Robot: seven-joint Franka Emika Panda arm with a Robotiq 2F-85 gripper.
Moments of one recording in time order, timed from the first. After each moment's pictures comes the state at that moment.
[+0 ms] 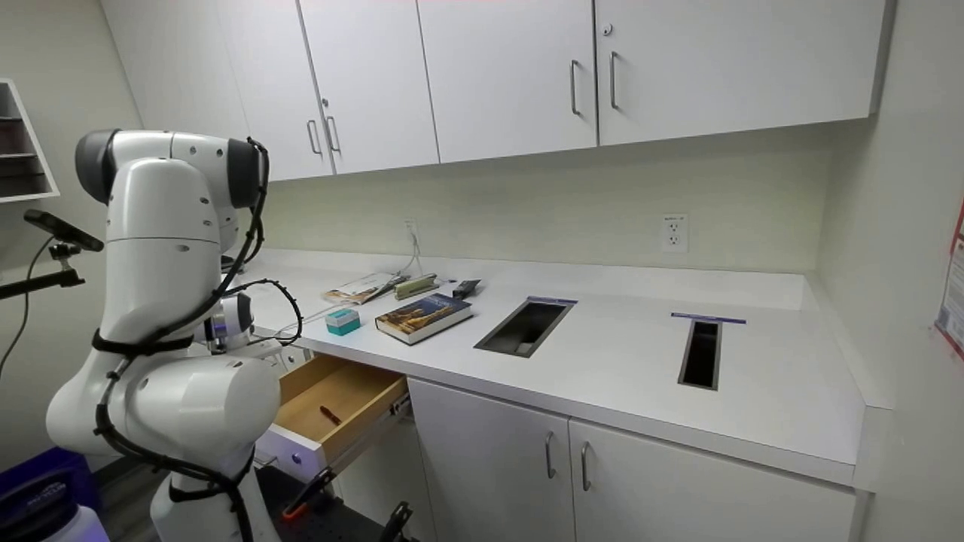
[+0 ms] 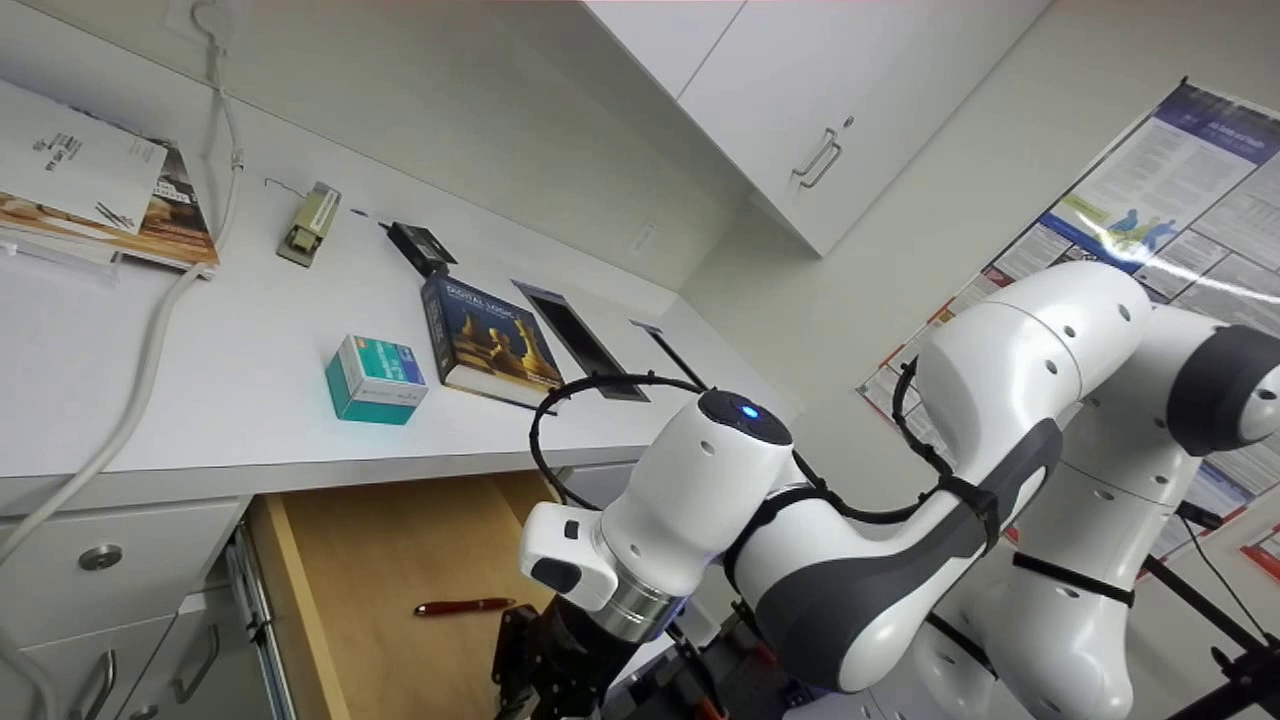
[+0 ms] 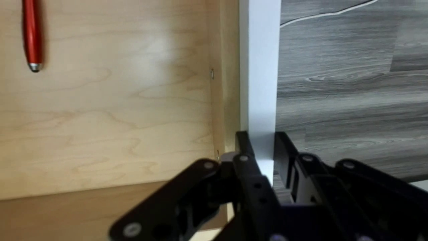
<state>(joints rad) 0.45 0.36 0.54 -2.35 -0.13 2.64 -0.42</state>
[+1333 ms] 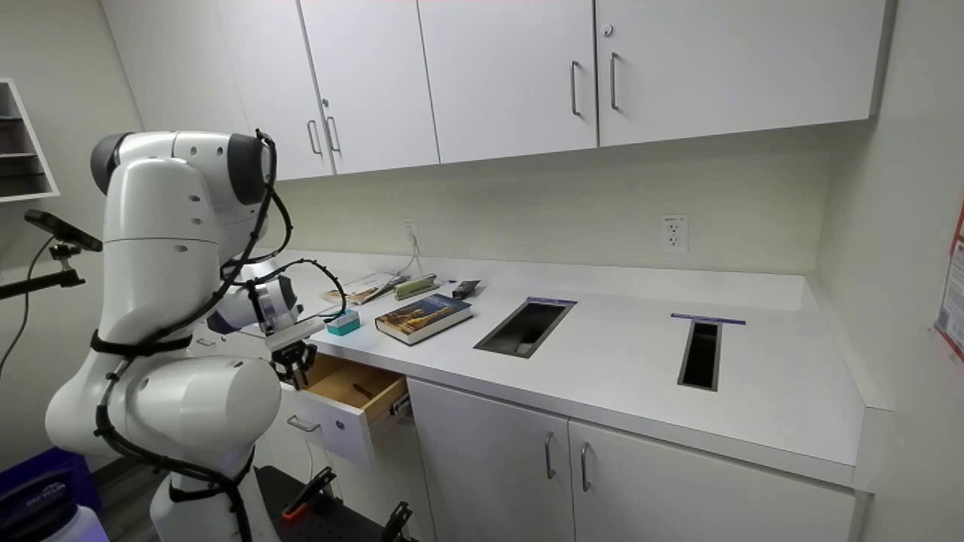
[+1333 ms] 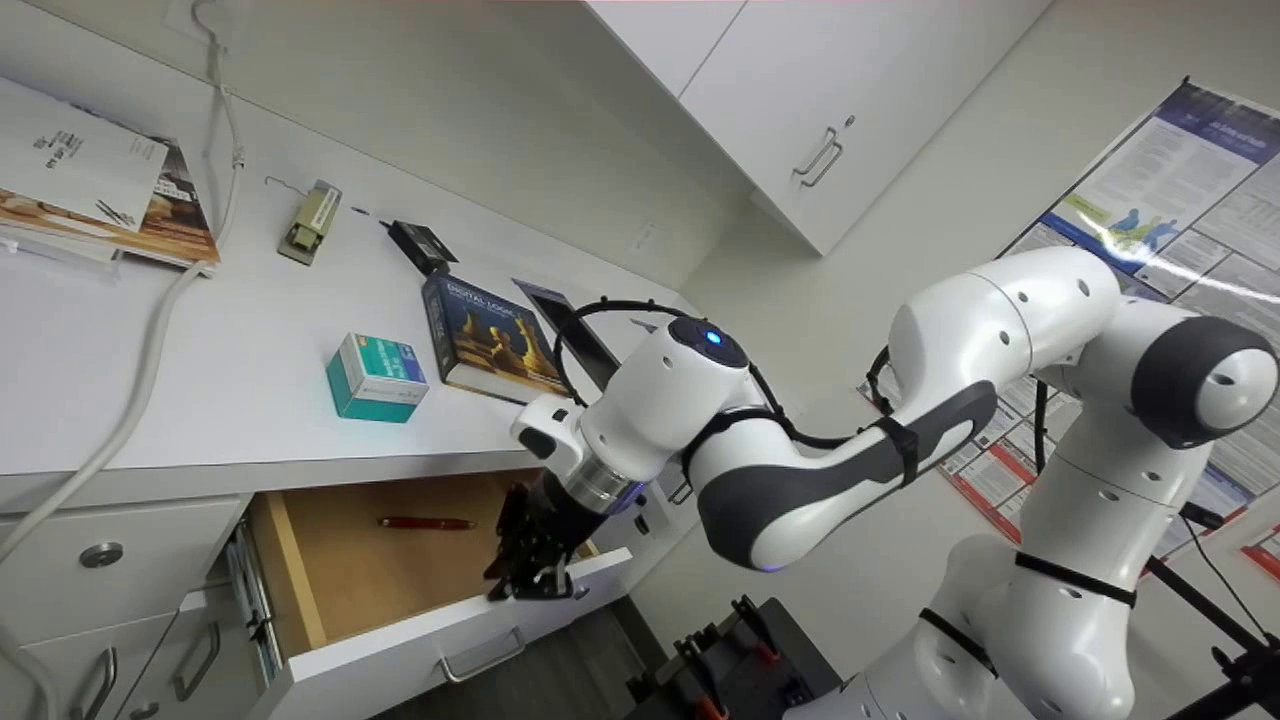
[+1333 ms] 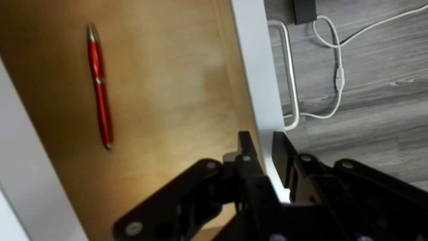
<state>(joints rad) 0.46 0.35 0.32 -2.27 -0.33 2.58 -0.28</state>
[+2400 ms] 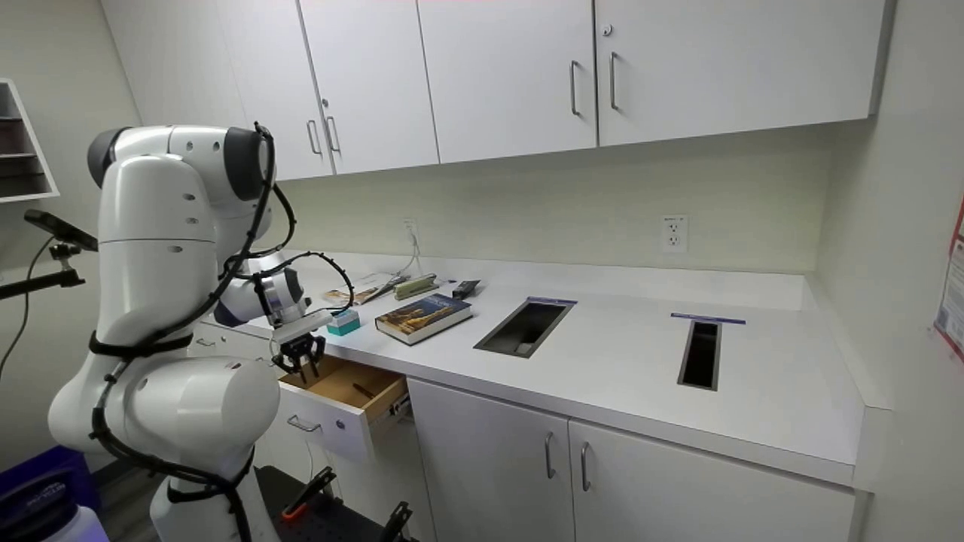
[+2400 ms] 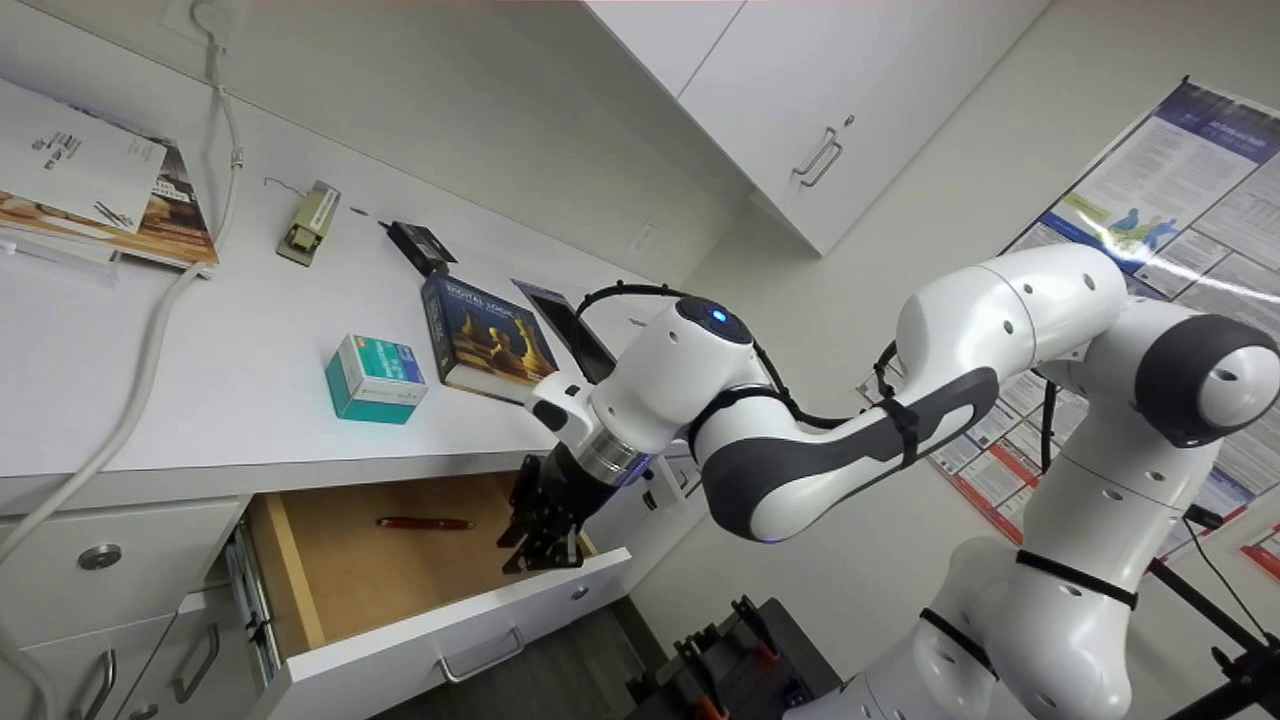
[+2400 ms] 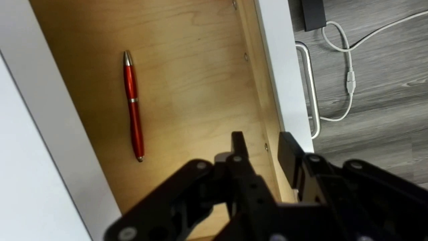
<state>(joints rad) 0.42 0.31 0.32 -2.27 -0.33 2.55 -0.29</state>
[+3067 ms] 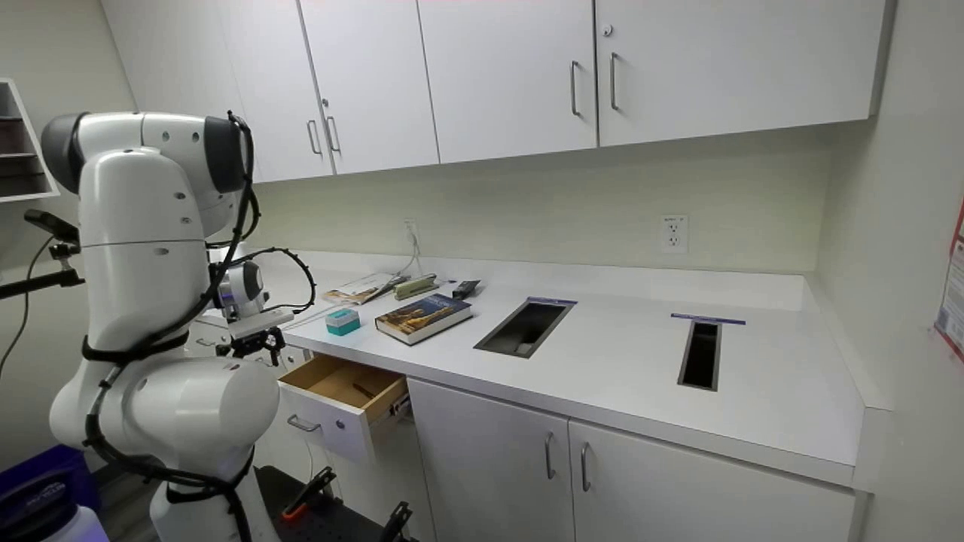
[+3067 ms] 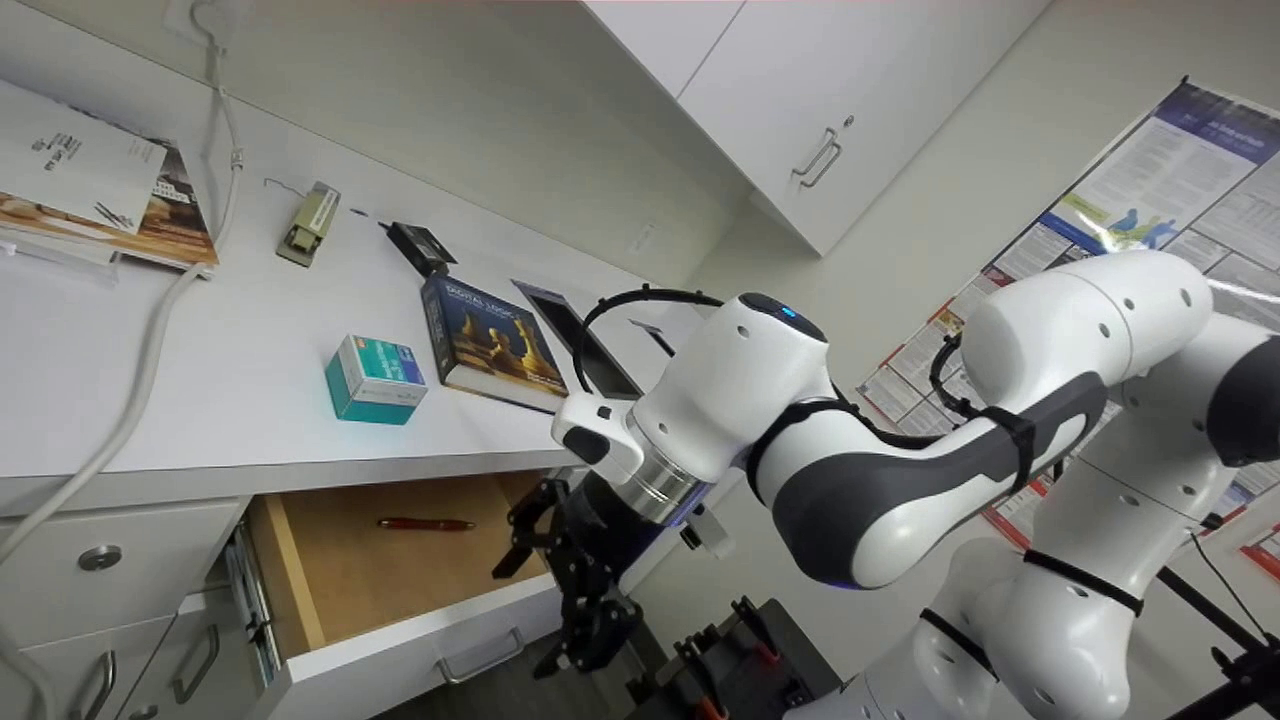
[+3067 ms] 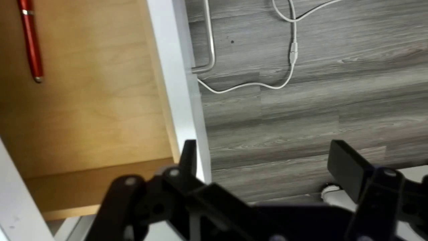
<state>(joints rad) 0.40 0.22 0.52 -2.31 -0.07 2.54 -0.45</state>
